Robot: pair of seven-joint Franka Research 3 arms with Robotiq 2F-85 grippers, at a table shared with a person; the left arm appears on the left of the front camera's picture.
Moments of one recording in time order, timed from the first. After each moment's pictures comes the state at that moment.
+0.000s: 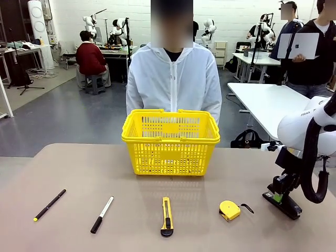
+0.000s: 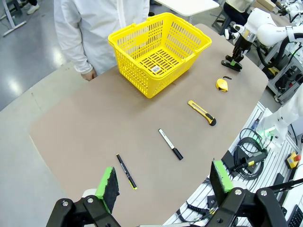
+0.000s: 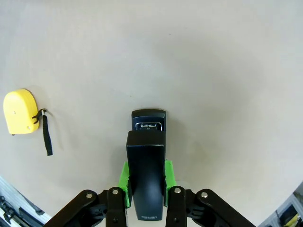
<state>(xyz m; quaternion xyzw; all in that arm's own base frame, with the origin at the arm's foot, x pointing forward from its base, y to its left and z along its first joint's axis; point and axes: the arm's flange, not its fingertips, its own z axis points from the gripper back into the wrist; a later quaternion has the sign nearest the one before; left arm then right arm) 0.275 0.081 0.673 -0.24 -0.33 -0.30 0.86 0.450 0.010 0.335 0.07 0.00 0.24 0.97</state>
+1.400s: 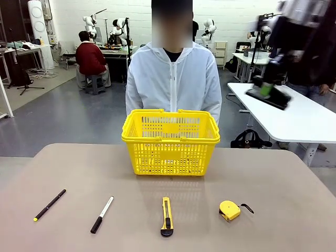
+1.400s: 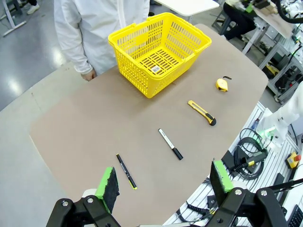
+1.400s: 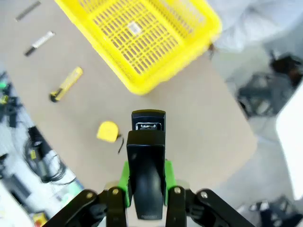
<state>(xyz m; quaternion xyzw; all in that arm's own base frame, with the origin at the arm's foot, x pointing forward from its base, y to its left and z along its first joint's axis) 0.274 0.081 0.673 -0.24 -0.33 -0.30 0.86 0.479 0.160 0.676 0.02 -0.11 0.45 0.88</state>
